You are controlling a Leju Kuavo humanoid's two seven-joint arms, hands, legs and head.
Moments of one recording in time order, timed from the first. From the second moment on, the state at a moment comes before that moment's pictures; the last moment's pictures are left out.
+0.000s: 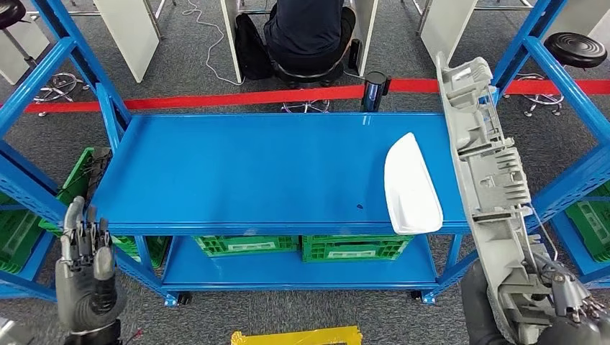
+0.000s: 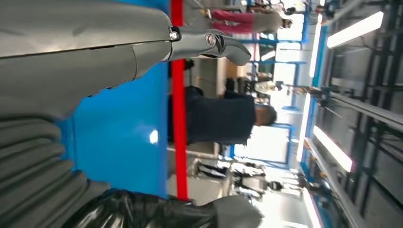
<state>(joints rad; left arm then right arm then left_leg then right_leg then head) 0.22 0.18 -0.40 -1.97 0.10 0.43 -0.59 0.18 -0.32 0.63 -2.54 1.57 -0.68 0.46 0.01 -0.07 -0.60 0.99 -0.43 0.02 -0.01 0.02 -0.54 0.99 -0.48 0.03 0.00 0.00</state>
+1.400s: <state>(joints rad) 0.21 0.24 -0.48 -2.07 0.06 0.38 -0.62 0.17 -0.38 0.63 -2.53 1.49 -0.68 0.56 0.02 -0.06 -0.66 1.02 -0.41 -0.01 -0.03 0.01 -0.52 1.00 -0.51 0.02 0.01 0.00</state>
